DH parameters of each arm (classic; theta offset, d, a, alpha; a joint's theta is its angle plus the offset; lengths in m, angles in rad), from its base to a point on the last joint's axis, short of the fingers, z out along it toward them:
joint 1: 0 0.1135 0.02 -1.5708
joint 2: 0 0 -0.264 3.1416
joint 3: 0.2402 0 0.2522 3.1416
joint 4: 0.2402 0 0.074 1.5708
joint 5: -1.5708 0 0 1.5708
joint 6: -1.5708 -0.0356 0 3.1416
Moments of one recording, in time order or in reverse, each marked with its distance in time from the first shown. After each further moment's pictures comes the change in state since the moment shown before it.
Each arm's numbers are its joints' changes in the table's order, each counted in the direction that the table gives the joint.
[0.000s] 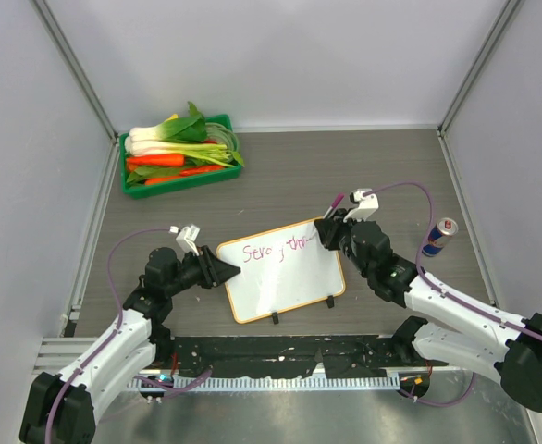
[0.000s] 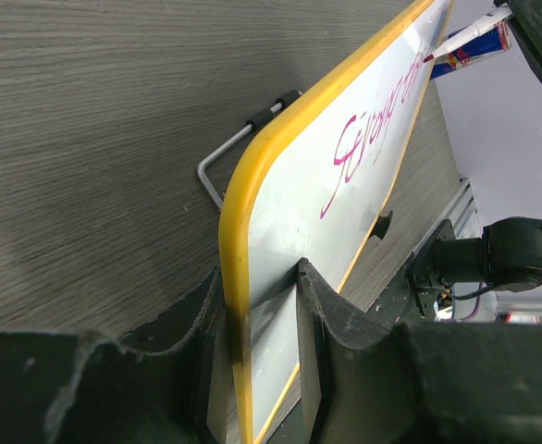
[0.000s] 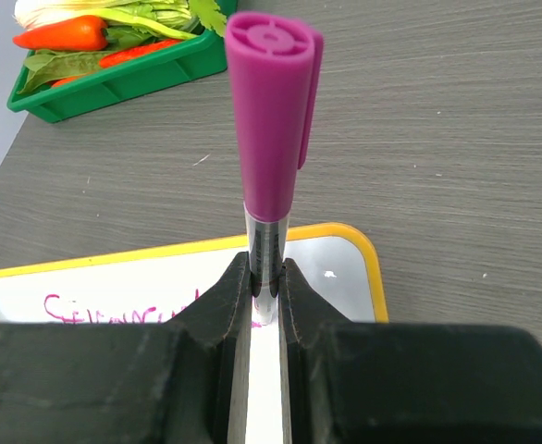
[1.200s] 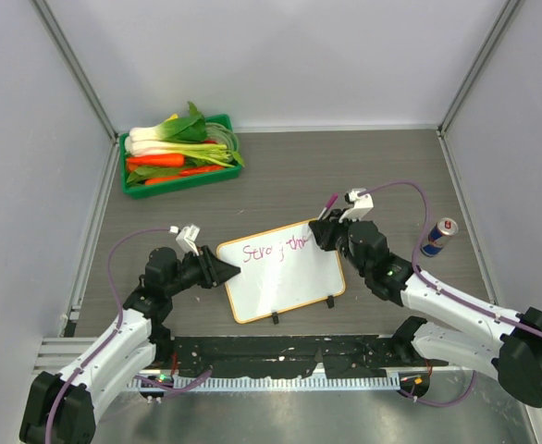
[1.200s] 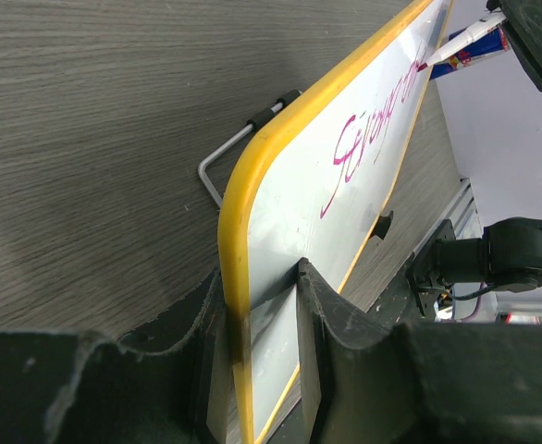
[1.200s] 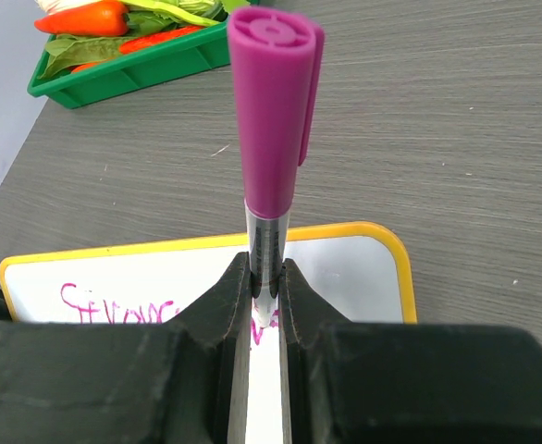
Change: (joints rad) left arm 0.000 0.004 0.000 -0.002 0.000 0.000; right arm 0.000 0.037 -0.002 -0.047 0.049 -0.002
